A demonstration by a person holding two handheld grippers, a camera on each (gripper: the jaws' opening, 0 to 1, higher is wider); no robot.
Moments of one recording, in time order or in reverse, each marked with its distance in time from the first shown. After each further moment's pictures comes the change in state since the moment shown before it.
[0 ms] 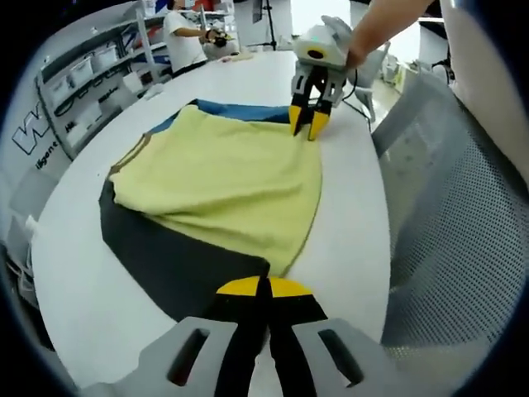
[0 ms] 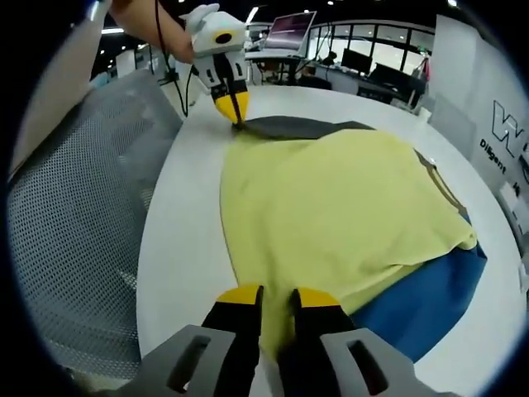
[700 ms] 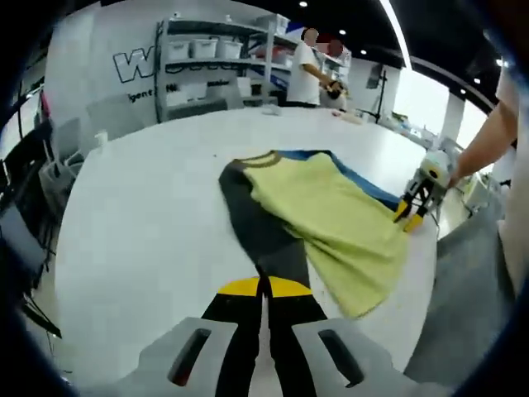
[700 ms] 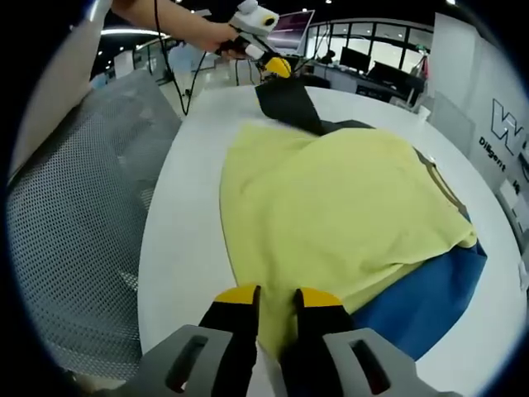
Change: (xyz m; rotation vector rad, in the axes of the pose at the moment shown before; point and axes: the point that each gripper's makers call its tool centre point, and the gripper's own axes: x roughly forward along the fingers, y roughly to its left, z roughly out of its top) left arm -0.085 0.154 -0.020 -0.498 -0.241 0.323; right arm -0.001 0.001 0.000 0.008 0.005 -0.002
